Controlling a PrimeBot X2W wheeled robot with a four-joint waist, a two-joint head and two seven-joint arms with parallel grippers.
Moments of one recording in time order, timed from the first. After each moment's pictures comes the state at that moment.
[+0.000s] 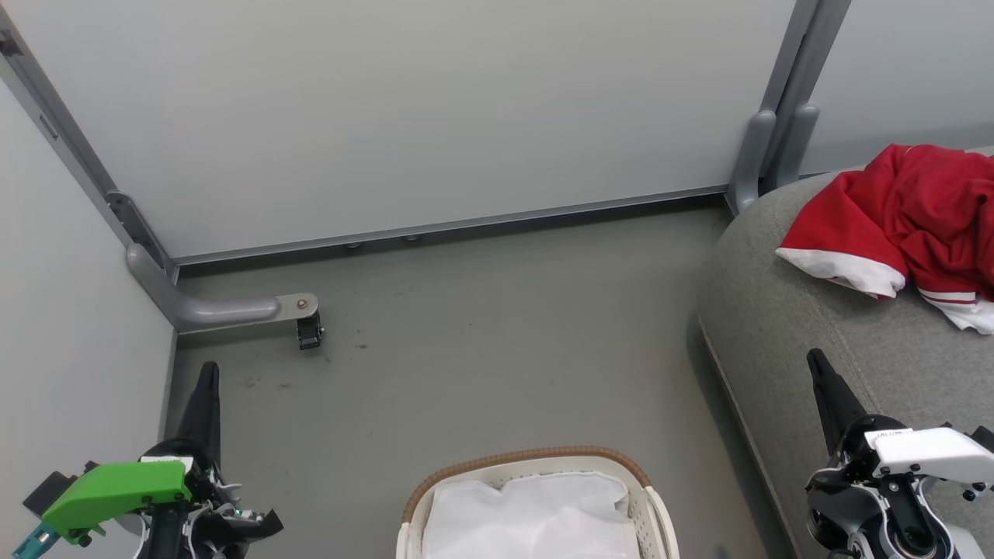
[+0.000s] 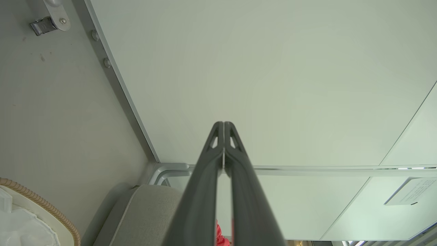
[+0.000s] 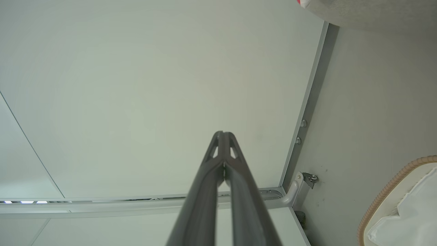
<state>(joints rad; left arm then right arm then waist) -0.10 0.05 0.11 0.25 -1.61 -0.13 0.11 -0.10 -0.05 -0.11 0.25 1.61 0.13 0.12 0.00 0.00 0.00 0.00</state>
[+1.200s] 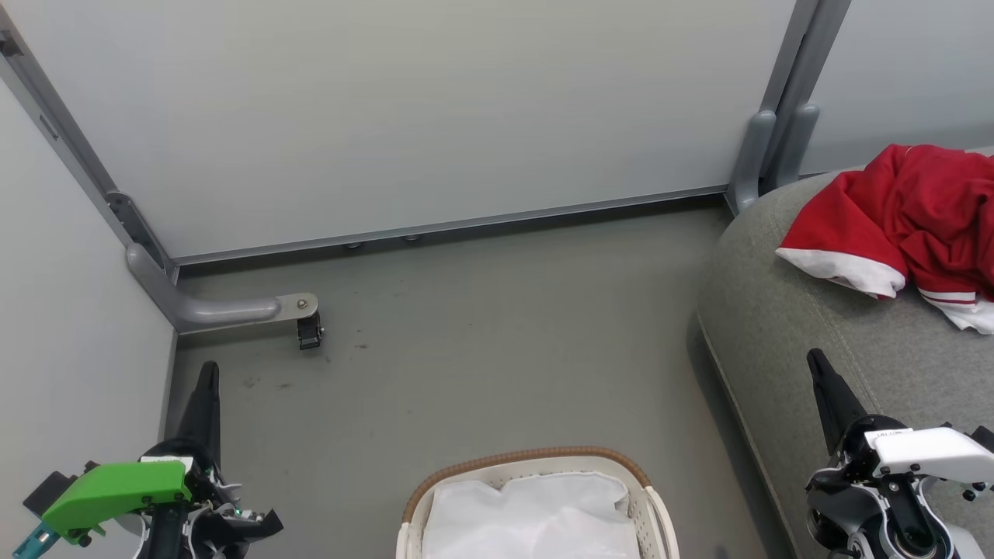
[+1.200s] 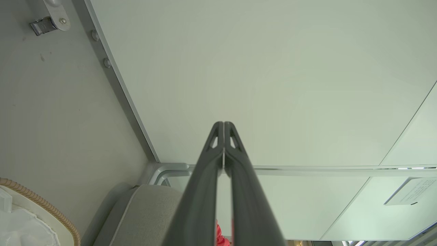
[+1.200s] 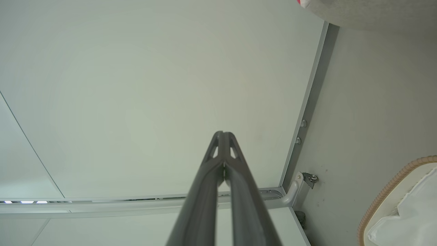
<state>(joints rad) -0.10 0.05 0.11 0.25 -1.61 -0.13 0.11 -0.10 -0.05 -0.11 0.25 1.61 0.13 0.12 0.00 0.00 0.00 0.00</state>
